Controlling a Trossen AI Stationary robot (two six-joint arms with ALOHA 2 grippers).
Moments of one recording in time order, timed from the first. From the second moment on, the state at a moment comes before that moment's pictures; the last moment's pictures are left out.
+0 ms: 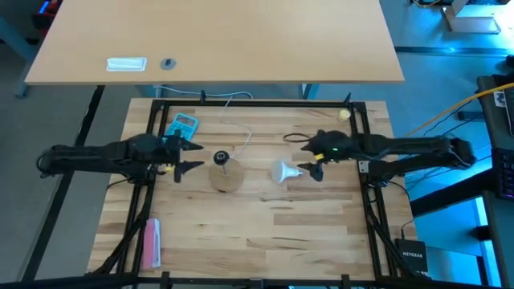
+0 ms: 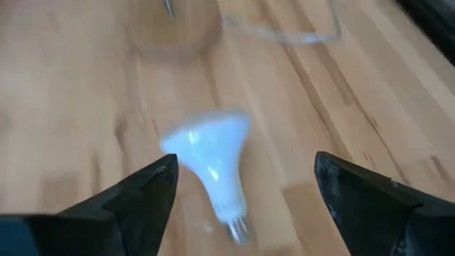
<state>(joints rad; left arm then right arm) 0.07 0.46 0.38 -0.16 -0.09 -0.08 -0.10 1.02 0.71 -0.44 0.03 0.13</state>
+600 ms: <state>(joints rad) 0.04 0.30 0.33 -0.14 -0.09 -0.06 -0.10 0.64 0.39 0.01 -0.01 0.16</state>
